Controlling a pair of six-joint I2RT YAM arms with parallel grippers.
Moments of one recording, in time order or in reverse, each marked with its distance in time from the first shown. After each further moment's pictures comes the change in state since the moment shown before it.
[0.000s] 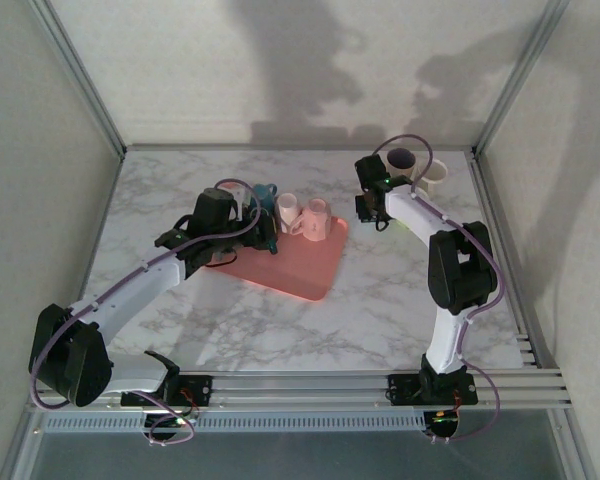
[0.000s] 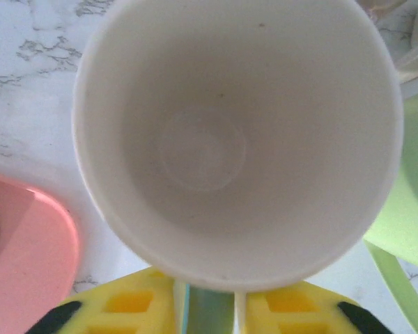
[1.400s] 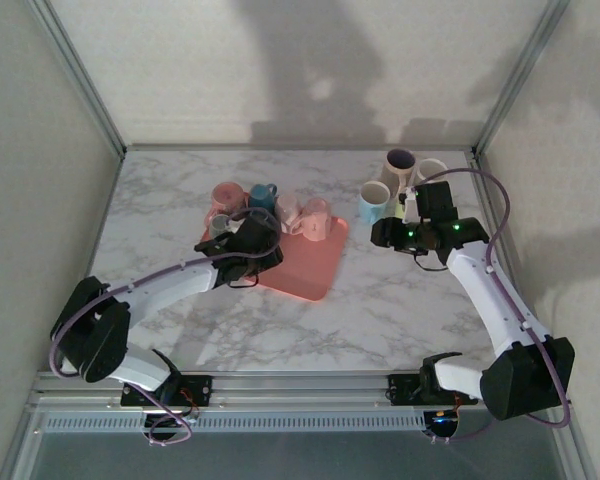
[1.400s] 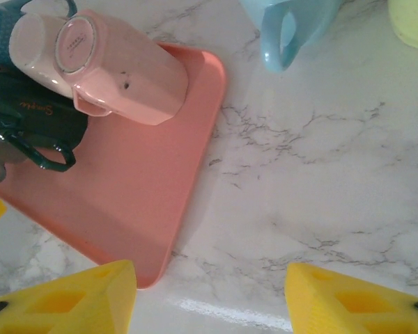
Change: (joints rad) left arm -0.212 0.167 -0.019 -0.108 -0.345 -0.465; right arm -0.131 -0.682 -0.373 -0.135 -0.520 0.099
